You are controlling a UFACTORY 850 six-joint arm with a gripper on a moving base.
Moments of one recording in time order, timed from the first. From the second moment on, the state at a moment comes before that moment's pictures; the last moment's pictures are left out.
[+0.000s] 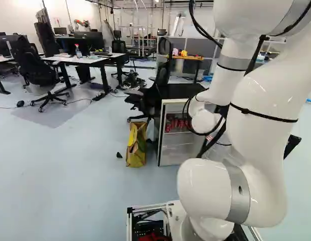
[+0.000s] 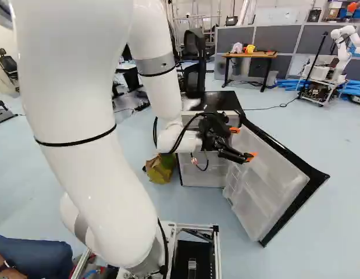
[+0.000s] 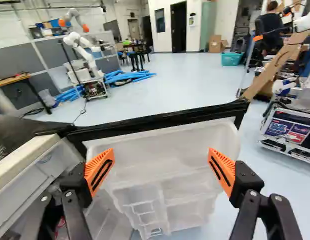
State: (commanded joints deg) arm -20.6 -10.5 -18.8 48.8 70.0 0.0
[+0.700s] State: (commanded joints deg) arm -19.7 -7.8 -15.7 27.6 70.0 0.0
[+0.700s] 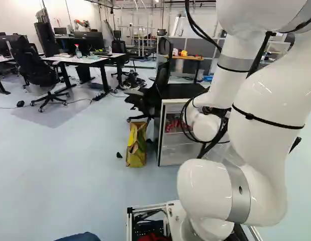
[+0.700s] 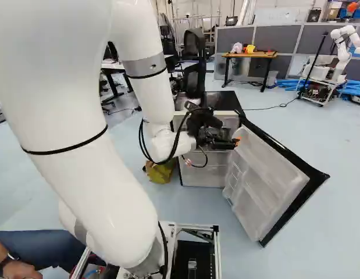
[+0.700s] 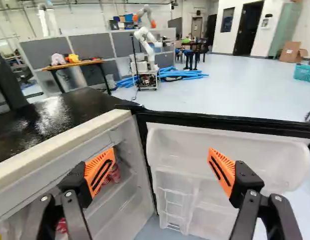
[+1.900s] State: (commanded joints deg) arm -20.6 -18.4 -18.4 -8.5 69.5 0.0
